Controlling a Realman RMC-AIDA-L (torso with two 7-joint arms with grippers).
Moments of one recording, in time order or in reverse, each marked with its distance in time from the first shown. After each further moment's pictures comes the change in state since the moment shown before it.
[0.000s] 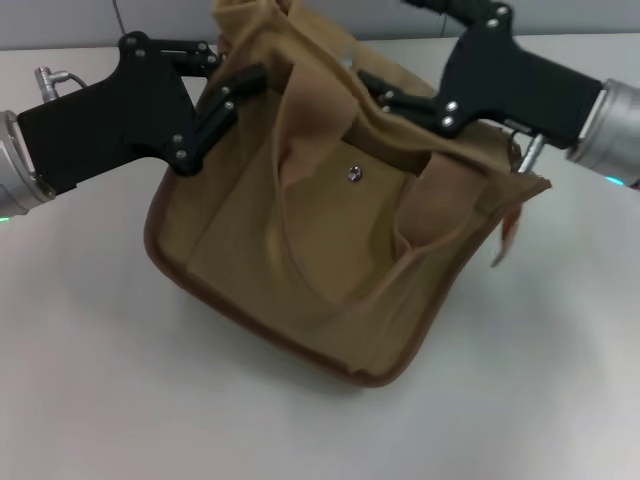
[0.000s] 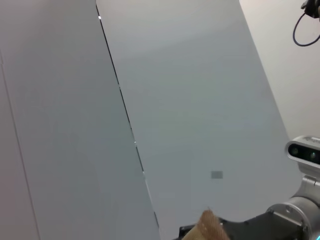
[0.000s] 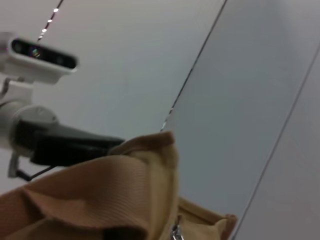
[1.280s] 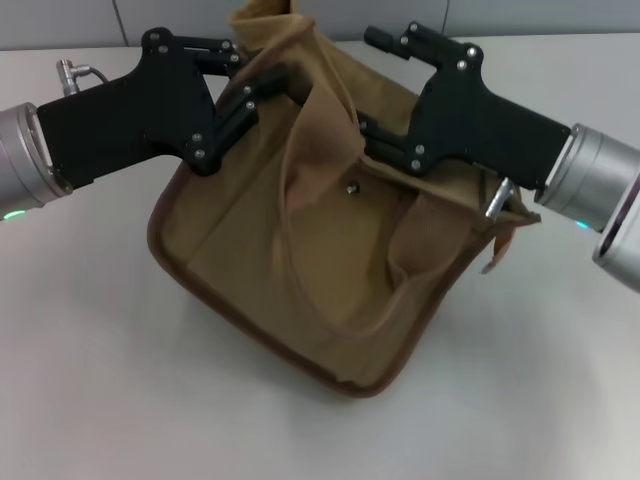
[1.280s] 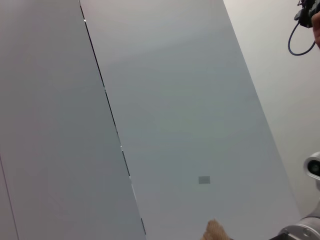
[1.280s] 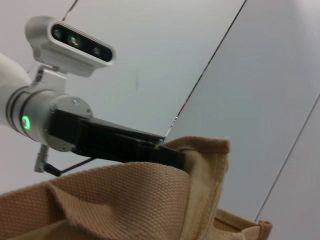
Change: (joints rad) left arm -0.027 -0.001 0.025 -0.008 -0.001 0.003 -0.007; right arm -0.112 0.000 -0.522 -0.032 0.479 0.103 -0.176
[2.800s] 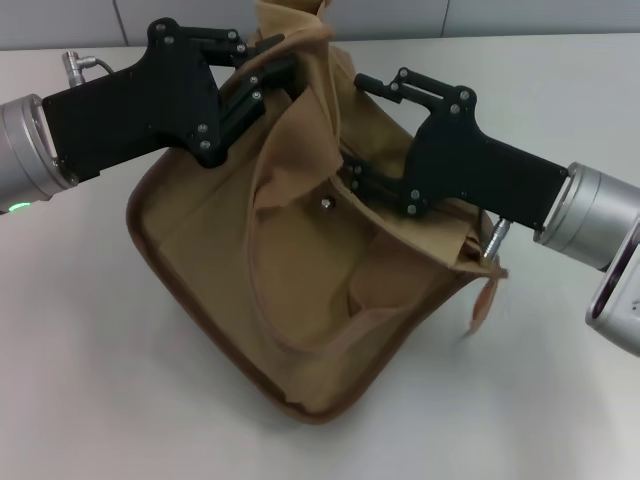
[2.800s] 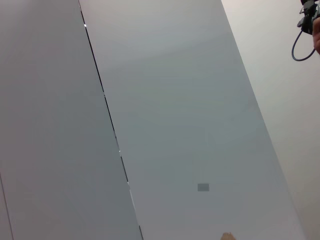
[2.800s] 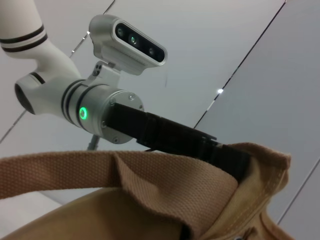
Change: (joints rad) left arm -0.016 -0.001 0.000 -0.006 -0.010 0.004 -0.012; right arm -0.129 0.000 -0.164 -0.155 0.064 0.057 -0.079
